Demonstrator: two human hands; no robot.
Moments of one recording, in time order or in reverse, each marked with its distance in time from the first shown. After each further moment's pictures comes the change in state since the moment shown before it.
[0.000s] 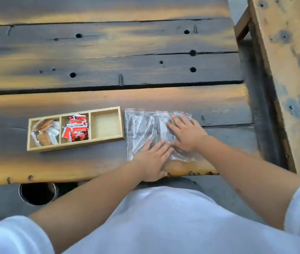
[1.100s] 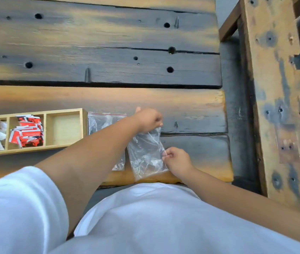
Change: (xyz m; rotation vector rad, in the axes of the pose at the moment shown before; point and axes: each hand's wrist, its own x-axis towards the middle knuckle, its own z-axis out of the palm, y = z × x) left_hand 0.169 -0.046 -0.095 -0.508 0.072 -0.201; right_hand -0.043 0.035 0.053 1.165 0.024 0.557
